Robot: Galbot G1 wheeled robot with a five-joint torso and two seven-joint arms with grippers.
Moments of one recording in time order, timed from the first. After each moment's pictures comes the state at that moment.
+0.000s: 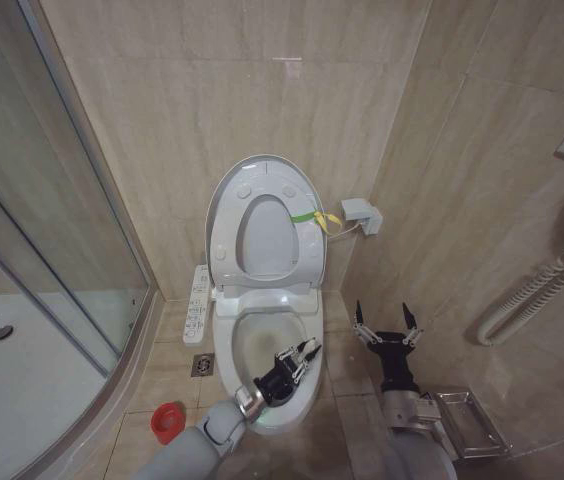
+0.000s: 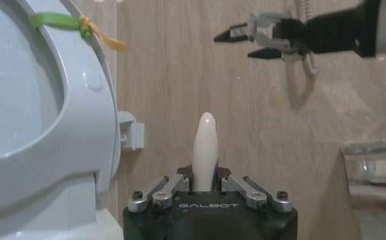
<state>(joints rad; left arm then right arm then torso) 0.81 -1.26 0.35 -1.15 -0.35 -0.71 0.30 -1.48 1.46 0.51 2.00 0.02 0.29 0.21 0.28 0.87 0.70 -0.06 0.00</state>
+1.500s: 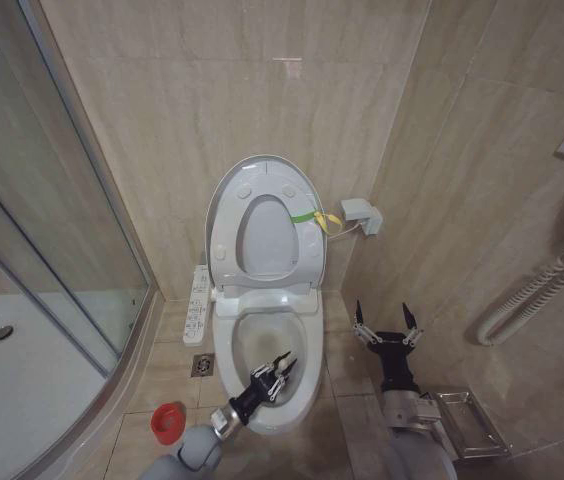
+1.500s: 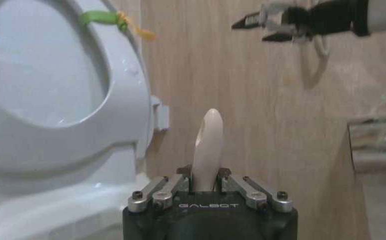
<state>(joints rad) 0.94 -1.20 0.22 -1.16 -0.31 -0.76 0.31 -1.48 1.46 0.51 2.00 0.02 0.29 0.21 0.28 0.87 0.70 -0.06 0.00</state>
